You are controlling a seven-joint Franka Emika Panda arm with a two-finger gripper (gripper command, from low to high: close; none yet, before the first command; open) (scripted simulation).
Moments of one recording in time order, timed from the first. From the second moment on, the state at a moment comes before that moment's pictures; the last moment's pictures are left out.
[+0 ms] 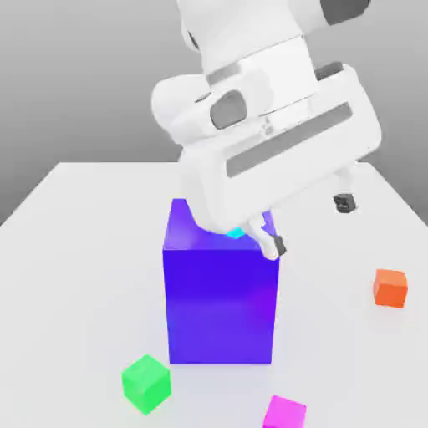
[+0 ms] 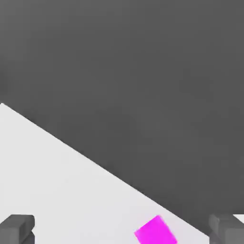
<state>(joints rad) 0.38 -0.05 -0.26 -2.29 0.50 2.35 -0.04</state>
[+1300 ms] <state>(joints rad) 0.44 0.28 -0.30 -2.32 0.27 2.62 -0.43</state>
